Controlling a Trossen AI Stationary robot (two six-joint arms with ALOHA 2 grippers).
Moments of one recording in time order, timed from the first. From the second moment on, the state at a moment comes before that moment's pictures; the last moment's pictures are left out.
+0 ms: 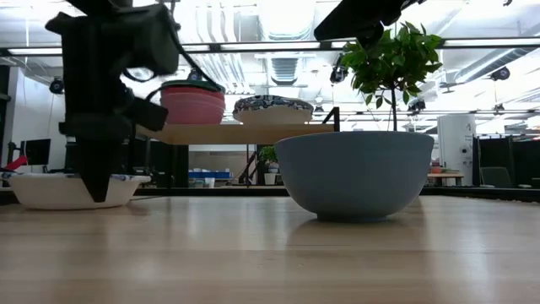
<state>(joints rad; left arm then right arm) -0.21 1.55 0.82 -0.82 -0.17 -0.84 0.25 1.31 0.94 -0.12 0.32 0.11</state>
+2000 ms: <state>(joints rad) 0.25 1.73 1.74 -0.80 -0.47 0.52 0.52 1.27 0.92 -0.19 0.47 0.07</state>
